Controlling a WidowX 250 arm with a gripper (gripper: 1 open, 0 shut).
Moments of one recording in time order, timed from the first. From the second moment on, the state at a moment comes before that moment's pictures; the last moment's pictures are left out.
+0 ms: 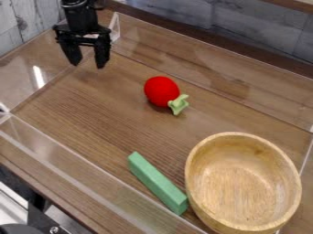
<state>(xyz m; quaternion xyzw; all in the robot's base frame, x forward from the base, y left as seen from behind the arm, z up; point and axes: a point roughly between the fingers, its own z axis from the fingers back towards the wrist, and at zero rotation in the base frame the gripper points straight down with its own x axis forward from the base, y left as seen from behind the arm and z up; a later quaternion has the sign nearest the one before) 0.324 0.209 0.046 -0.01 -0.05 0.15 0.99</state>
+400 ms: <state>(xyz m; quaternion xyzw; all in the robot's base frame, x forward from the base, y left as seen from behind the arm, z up) 0.329 0.204 0.048 -0.01 -0.05 0.12 0.99</state>
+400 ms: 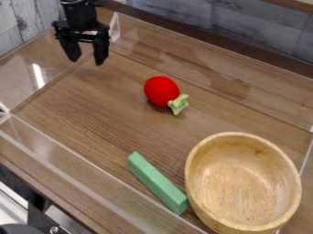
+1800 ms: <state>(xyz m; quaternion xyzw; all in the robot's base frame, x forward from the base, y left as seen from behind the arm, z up) 0.322 0.046 0.066 -0.04 -0.04 -0.16 0.99</state>
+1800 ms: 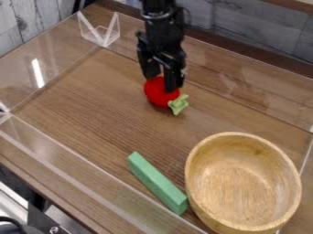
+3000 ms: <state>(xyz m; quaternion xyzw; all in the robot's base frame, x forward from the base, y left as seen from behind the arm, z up) 0.357 0.063 0.037 0.01 -0.04 -0.03 1.00</state>
